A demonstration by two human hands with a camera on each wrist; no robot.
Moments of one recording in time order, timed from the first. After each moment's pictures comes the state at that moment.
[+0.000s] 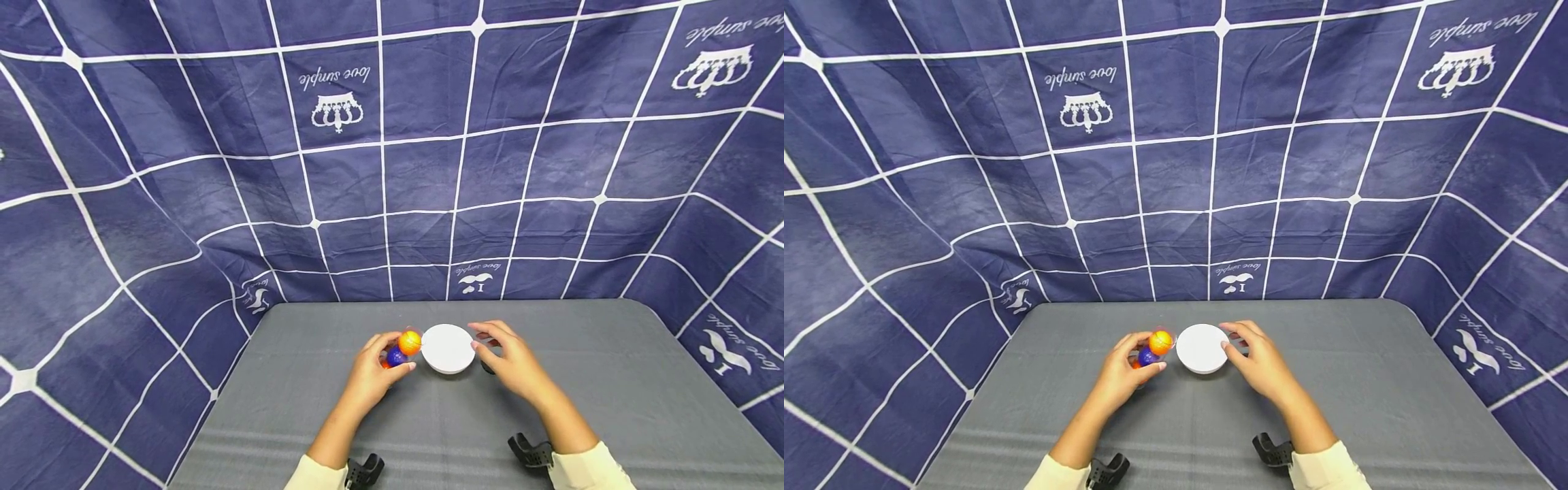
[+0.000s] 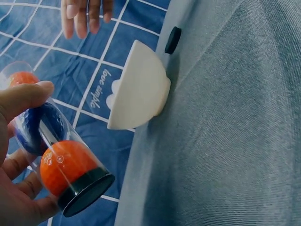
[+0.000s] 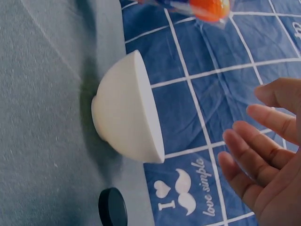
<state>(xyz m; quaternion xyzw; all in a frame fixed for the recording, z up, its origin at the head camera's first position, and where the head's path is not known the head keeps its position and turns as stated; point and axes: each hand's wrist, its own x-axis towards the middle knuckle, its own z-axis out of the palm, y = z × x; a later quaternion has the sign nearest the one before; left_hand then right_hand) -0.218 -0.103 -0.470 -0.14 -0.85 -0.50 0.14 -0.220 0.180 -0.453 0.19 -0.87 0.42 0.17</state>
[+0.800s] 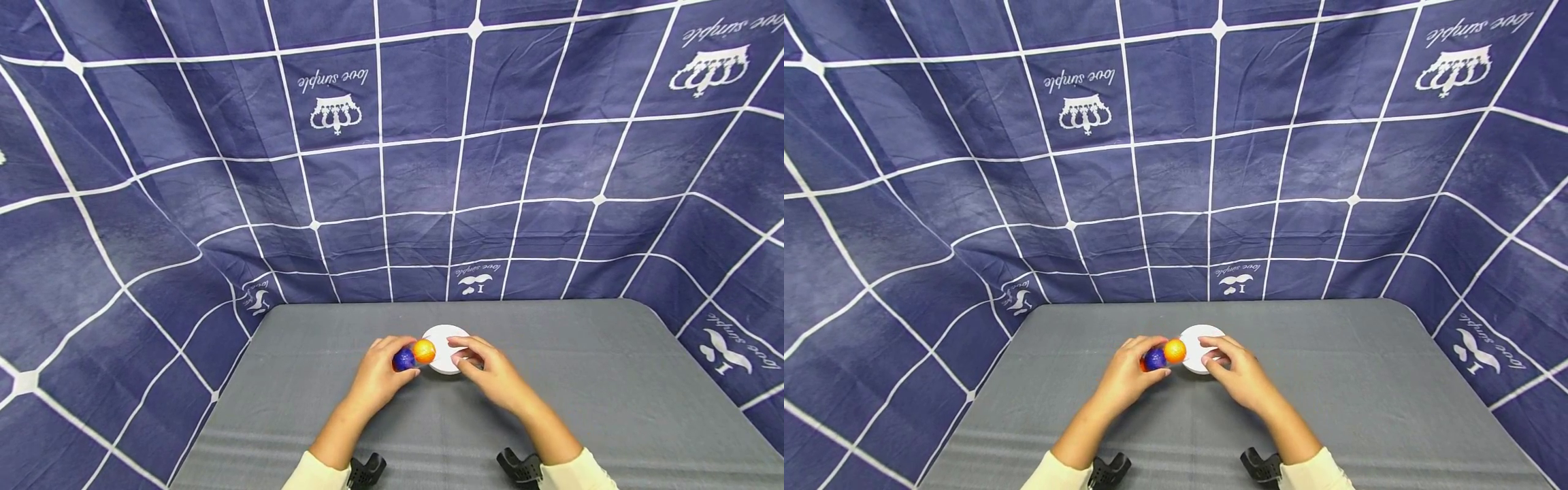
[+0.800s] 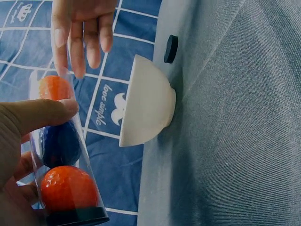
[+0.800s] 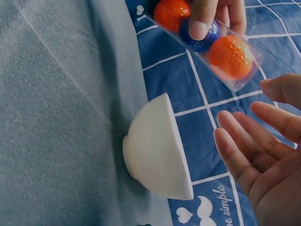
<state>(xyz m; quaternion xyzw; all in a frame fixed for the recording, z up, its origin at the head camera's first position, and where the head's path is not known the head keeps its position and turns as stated) -0.215 -0.091 -0.459 -0.23 -0.89 -0.32 0.21 -0.209 0.152 -0.468 0.23 -0.81 0.52 0.09</state>
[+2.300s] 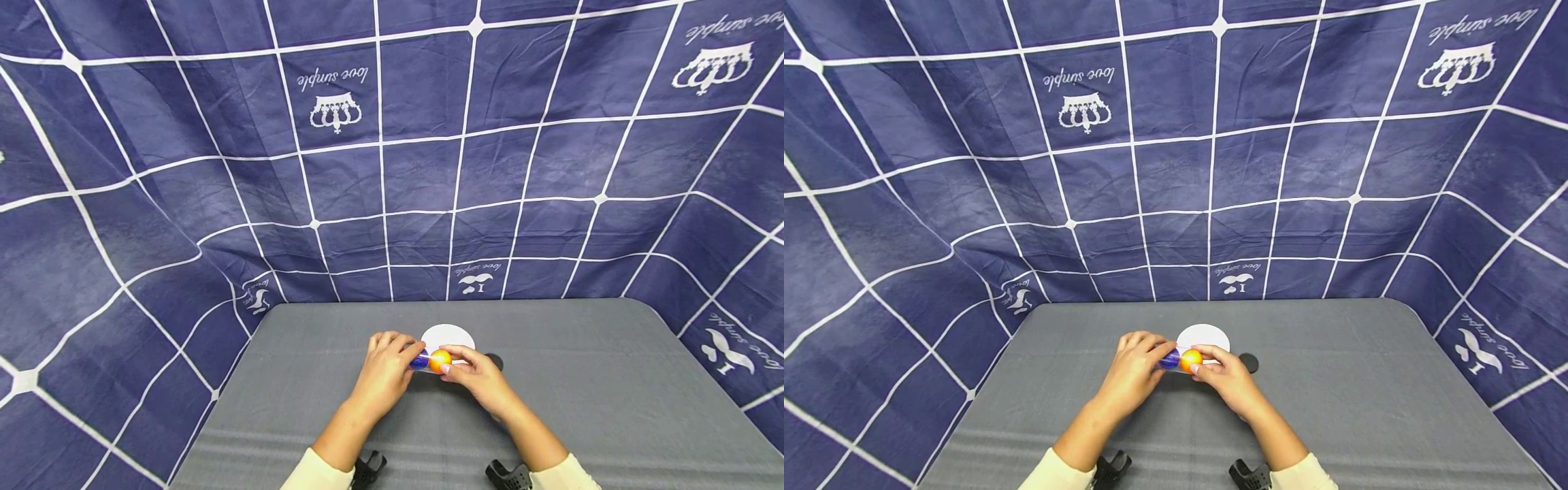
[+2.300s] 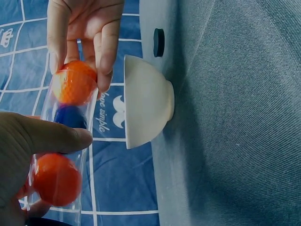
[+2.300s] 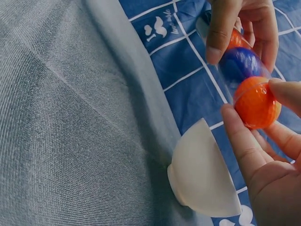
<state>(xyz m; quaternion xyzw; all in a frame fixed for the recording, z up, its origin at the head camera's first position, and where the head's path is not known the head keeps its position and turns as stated) -0.209 -0.085 -0.449 -0.30 -0.91 -0.10 0.28 -0.213 0.137 -0.493 0.22 -0.67 0.71 -0.07</state>
